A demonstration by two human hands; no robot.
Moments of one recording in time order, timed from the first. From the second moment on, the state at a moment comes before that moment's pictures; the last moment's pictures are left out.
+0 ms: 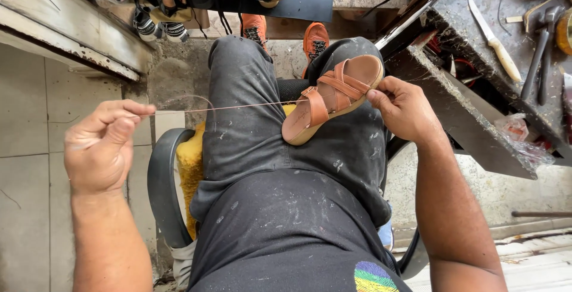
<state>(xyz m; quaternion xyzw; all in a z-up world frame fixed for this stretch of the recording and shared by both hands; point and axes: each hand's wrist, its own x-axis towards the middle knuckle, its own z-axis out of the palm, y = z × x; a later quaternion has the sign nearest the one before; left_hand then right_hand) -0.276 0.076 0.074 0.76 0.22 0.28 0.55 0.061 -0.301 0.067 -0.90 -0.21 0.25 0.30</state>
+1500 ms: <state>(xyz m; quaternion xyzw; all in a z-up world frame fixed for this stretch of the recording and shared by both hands) -0.069 -0.103 -0.035 -0.11 -0.24 -0.26 0.93 0.072 -0.309 0.095 -0.79 -0.34 0.31 0.41</state>
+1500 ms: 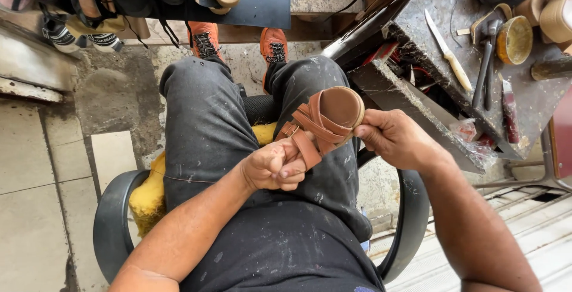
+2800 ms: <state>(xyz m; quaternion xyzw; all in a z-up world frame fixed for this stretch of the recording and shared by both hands) -0.070 -0.098 -0.022 0.42 -0.28 -0.21 0.84 0.060 -0.294 0.132 -0.87 -0.18 0.44 0.14</state>
